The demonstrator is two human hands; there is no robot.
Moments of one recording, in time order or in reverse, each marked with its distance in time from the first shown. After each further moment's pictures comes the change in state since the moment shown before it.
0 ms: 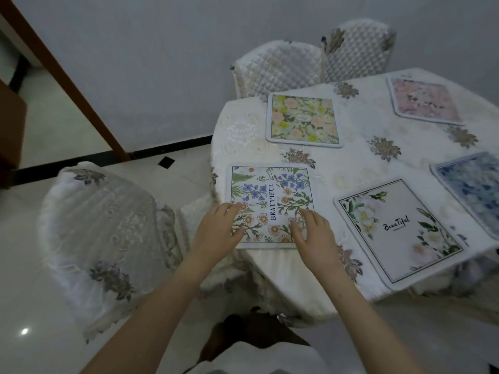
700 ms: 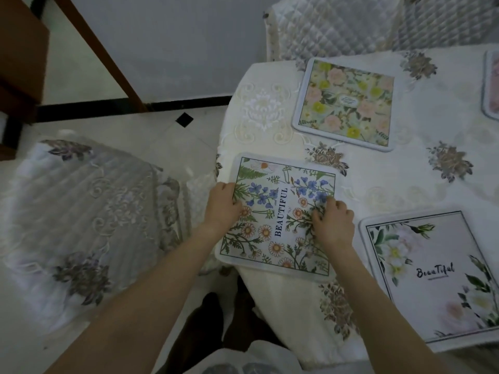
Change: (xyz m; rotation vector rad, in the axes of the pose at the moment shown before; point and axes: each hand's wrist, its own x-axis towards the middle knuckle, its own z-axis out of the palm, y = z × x) left_hand 0.123 -0.040 0.074 -0.299 -0.051 -0.549; right_hand 0.161 0.062 0.046 -0.232 -0.200 0.231
